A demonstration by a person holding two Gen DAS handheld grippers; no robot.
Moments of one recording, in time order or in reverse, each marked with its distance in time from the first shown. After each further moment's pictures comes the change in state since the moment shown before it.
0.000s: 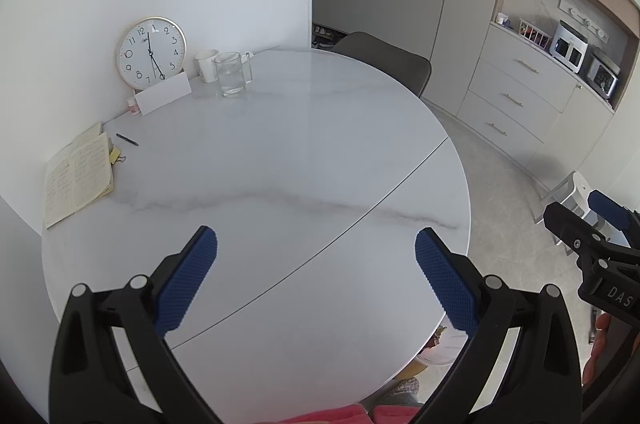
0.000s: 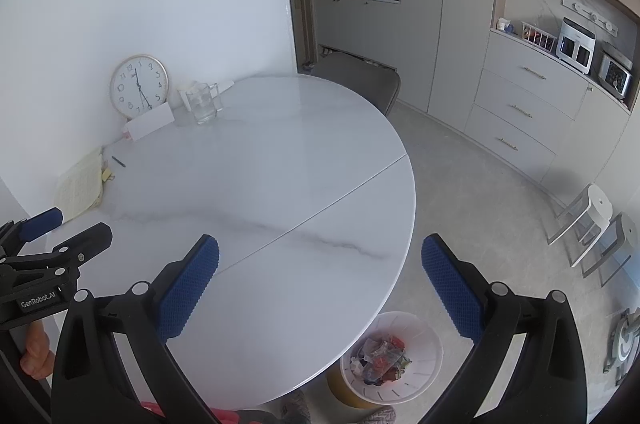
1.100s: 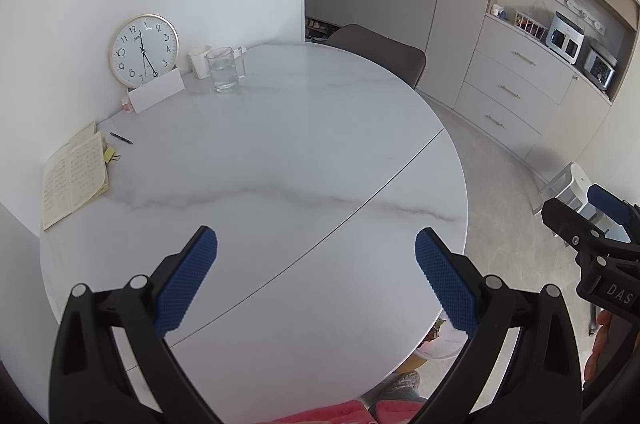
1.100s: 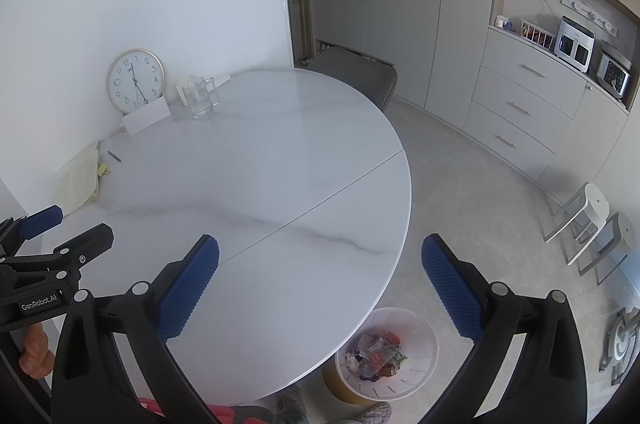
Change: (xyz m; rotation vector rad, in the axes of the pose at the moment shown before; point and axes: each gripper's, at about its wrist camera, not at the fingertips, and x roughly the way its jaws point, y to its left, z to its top) left arm 0.007 -0.004 -0.002 0.021 0.026 -0.016; right arm 0.001 -0.010 -0.004 -0.008 0.020 -0.007
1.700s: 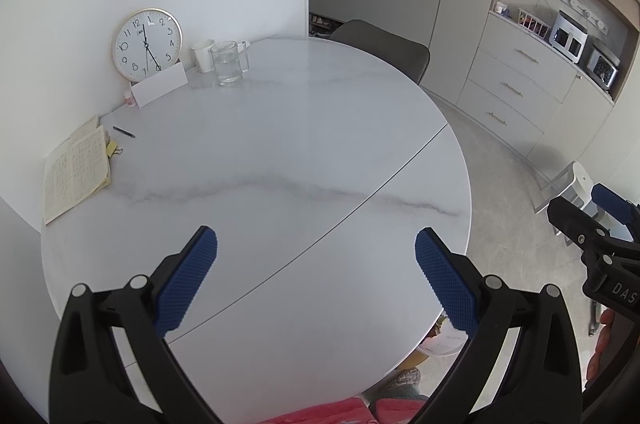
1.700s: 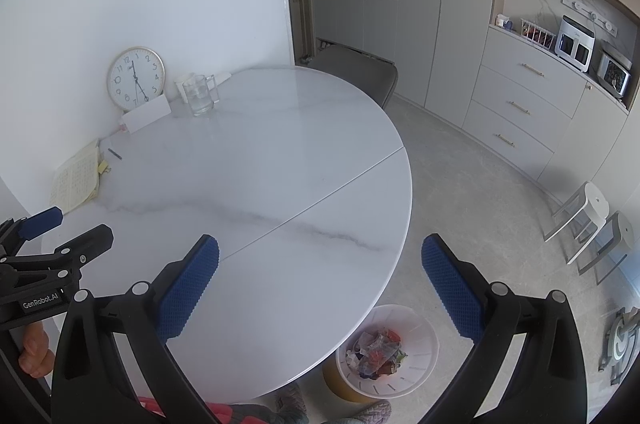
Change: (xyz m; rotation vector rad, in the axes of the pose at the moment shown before) left arm 0.004 0.007 -0.003 -0.004 0.019 0.002; right arm 0.000 -0.001 -0.002 -0.003 0.005 -0.001
